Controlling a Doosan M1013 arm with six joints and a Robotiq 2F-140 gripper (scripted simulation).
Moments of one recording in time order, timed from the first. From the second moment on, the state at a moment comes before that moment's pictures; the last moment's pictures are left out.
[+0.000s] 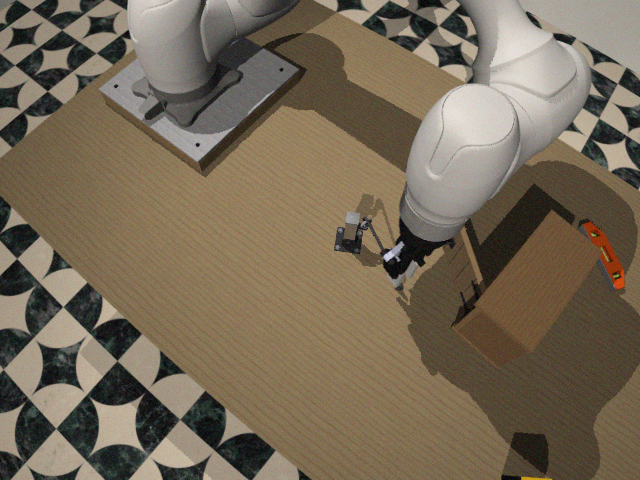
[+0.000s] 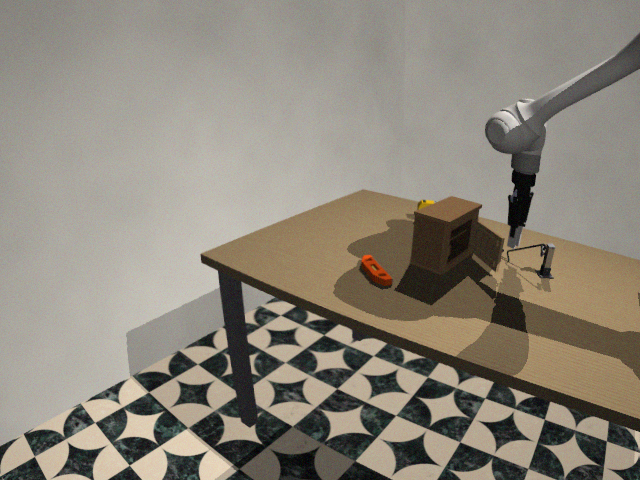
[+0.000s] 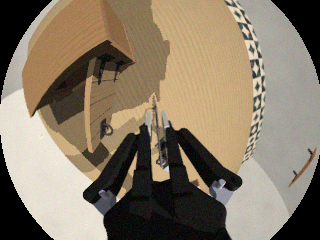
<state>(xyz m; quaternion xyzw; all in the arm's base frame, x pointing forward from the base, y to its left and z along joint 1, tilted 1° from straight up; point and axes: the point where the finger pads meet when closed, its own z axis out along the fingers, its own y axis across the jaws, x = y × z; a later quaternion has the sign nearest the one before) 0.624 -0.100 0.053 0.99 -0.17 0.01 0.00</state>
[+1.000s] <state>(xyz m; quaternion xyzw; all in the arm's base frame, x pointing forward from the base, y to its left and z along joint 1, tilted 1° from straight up) 0.624 -0.100 0.028 0.99 -0.17 0.01 0.00</state>
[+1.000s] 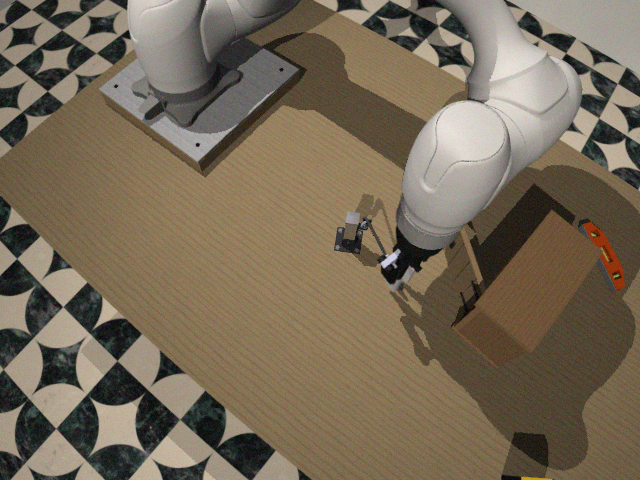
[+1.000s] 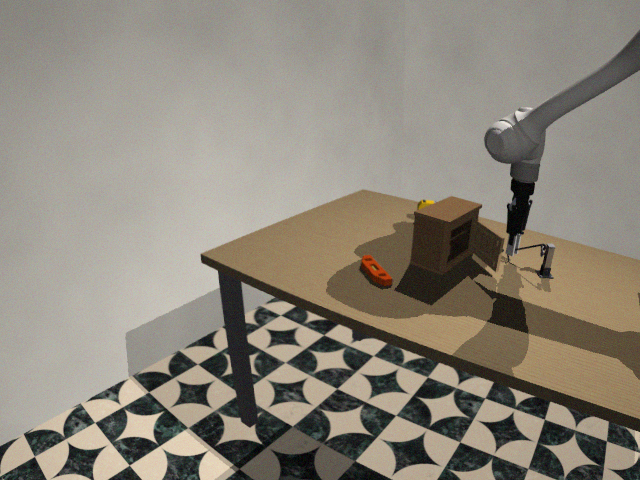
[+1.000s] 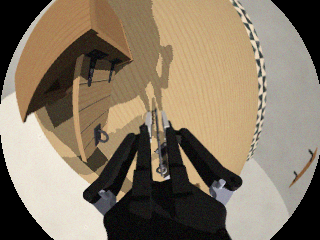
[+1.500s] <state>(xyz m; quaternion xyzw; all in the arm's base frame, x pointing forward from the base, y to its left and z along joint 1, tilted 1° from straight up) 0.625 -0.100 0.012 0.99 -0.17 0.01 0.00</state>
